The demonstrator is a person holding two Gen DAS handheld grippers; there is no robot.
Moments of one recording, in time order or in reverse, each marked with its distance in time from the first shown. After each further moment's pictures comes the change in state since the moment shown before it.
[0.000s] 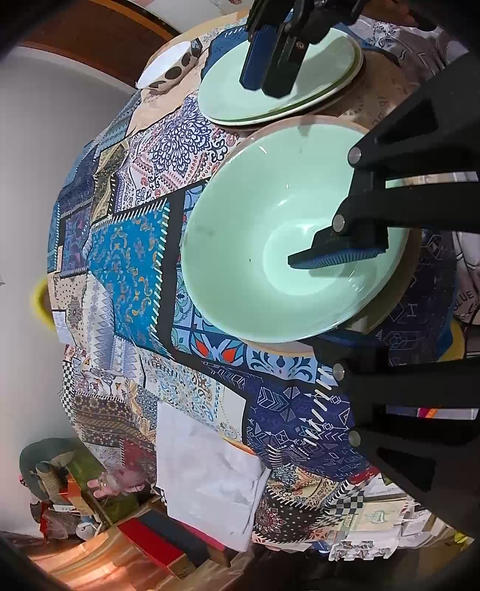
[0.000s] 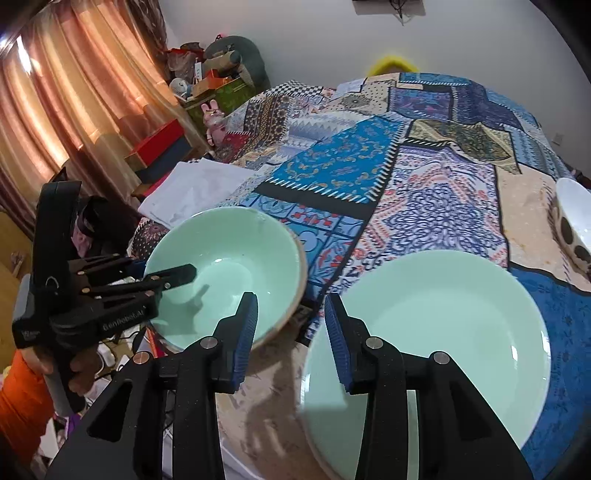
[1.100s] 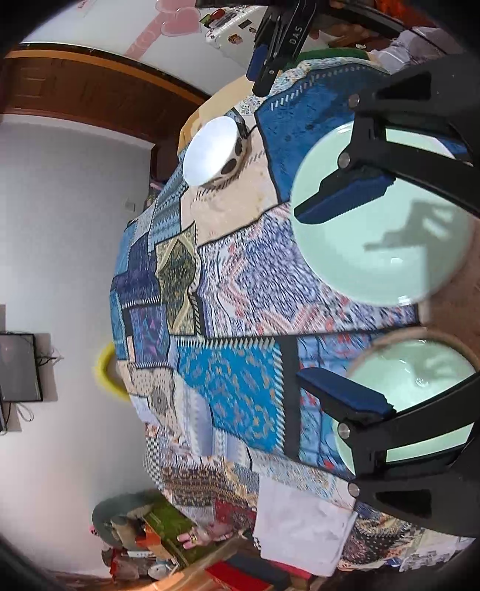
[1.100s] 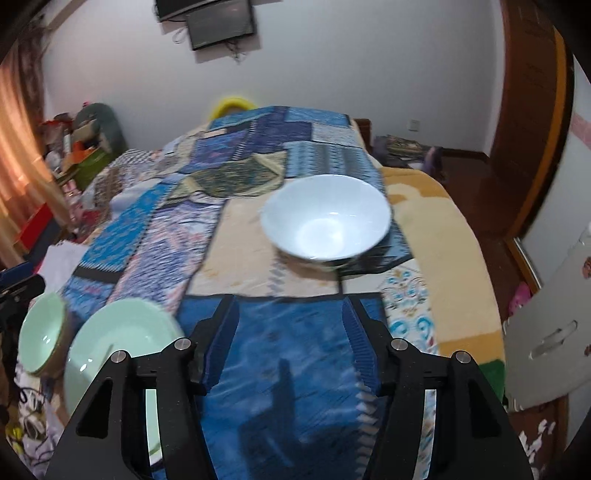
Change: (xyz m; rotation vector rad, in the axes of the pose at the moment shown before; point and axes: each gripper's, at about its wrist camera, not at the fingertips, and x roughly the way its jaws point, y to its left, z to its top) left arm -0.039 -0.158 0.078 0.155 -0.209 -0.138; right arm -0.121 -0.221 -0.012 0.274 -0.147 -0.439
